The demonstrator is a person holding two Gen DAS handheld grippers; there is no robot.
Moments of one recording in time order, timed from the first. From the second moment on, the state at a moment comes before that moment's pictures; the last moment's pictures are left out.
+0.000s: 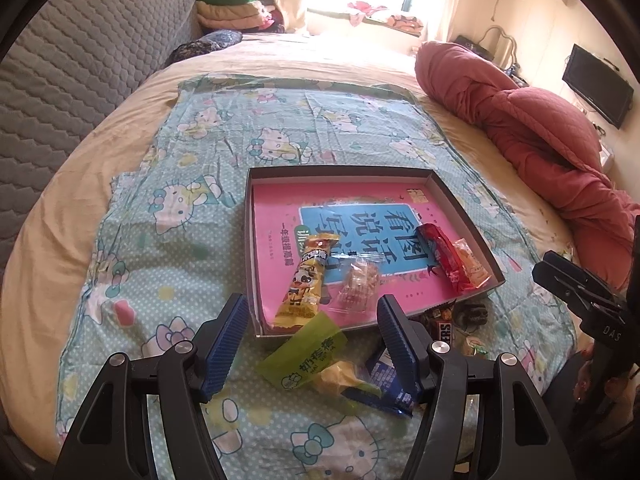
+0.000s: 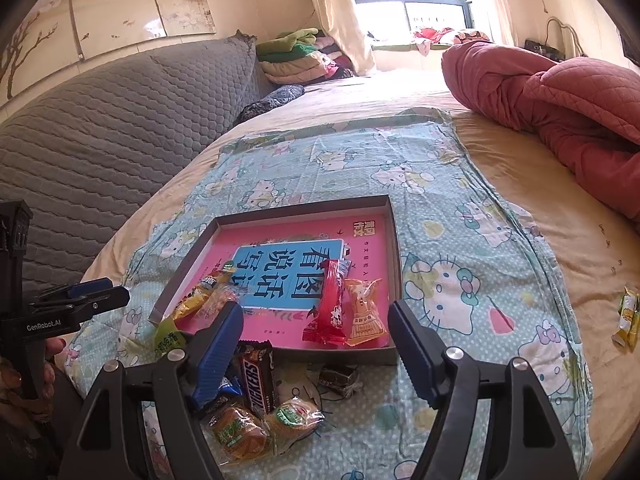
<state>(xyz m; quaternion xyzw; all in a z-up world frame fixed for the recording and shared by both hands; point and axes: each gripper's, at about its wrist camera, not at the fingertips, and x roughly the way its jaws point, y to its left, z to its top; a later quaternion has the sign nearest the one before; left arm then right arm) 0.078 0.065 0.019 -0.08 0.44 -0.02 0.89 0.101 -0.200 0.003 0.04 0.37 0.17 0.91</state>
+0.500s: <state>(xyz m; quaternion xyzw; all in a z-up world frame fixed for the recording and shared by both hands) 0.063 0.069 0.014 -0.09 0.45 -0.02 0.89 0.085 -0.191 0.001 0.03 0.37 0.19 0.91</state>
